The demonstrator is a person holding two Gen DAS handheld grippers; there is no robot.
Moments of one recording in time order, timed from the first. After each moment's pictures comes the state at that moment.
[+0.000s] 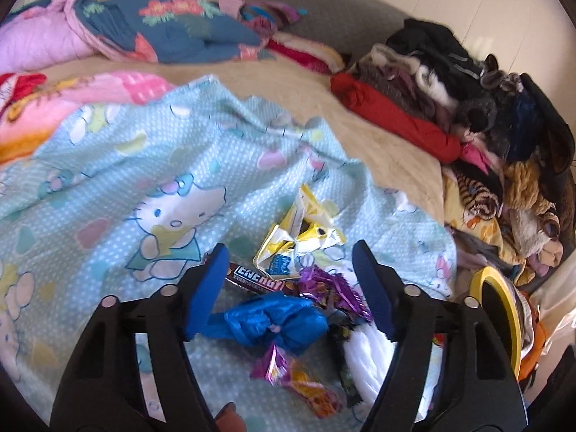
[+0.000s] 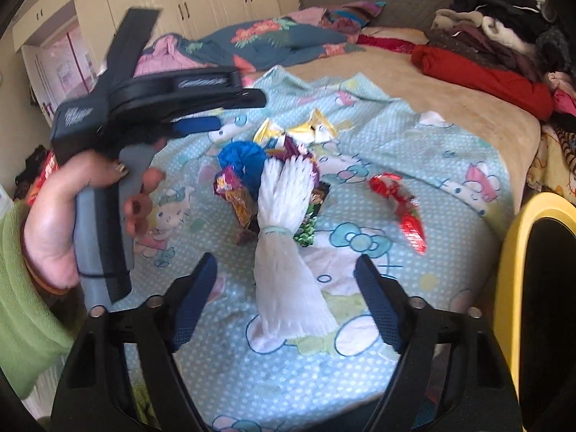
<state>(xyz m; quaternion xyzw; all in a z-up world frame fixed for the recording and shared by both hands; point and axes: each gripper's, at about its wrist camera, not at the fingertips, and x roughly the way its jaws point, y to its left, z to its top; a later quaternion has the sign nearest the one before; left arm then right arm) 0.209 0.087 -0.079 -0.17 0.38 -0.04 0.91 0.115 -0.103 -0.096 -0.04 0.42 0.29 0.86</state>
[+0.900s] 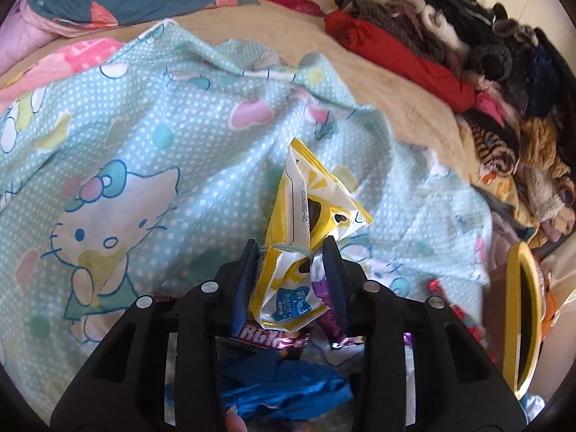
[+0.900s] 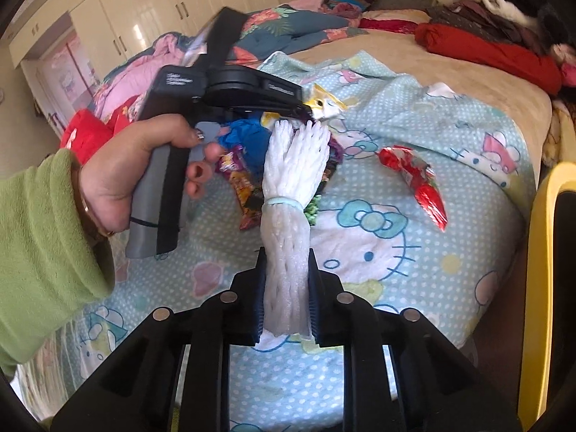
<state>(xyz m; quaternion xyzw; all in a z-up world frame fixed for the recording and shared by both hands) 0.276 0.068 -0.118 -0.13 0.46 -0.07 0.88 0.120 -0.120 -0.110 0.01 0.44 0.30 0.85</state>
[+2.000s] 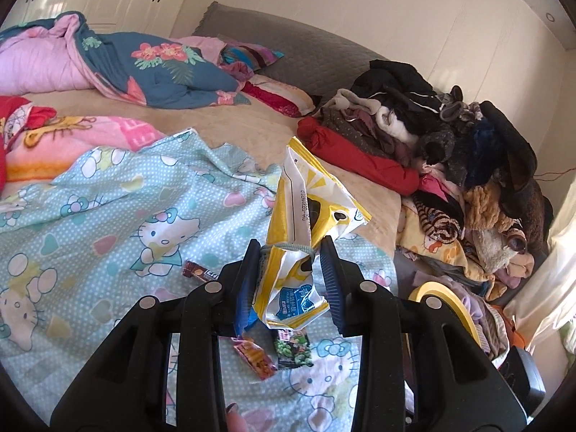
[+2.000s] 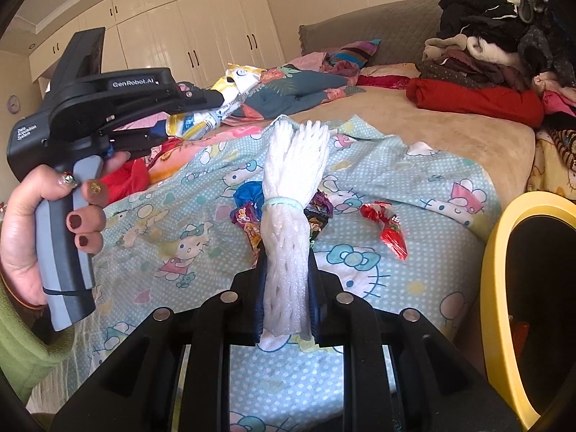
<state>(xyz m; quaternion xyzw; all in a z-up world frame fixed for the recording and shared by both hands) 0.134 0.068 -0.004 -0.18 0.28 -0.07 0.94 0.079 -0.152 -0.073 0.03 0.32 0.31 0.89</state>
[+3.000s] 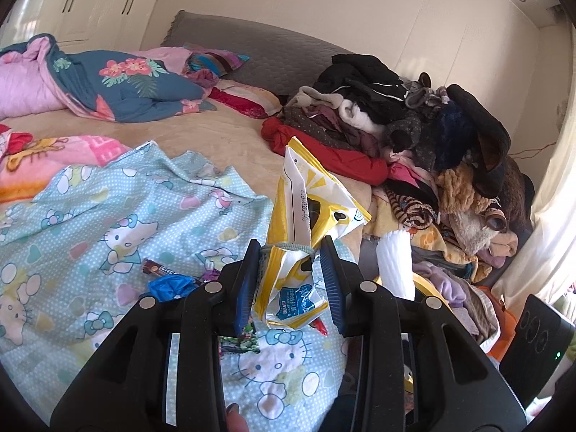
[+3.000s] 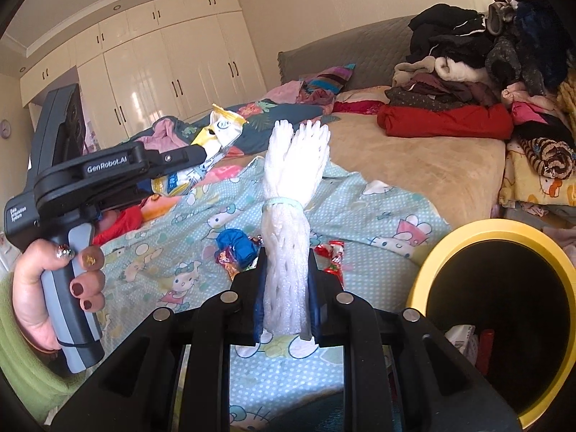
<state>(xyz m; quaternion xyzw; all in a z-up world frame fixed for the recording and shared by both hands) 0.112 0.015 0.020 -0.16 0.27 -0.11 0.94 0.071 -0.213 -0.014 0.06 0.29 0.27 0.92</state>
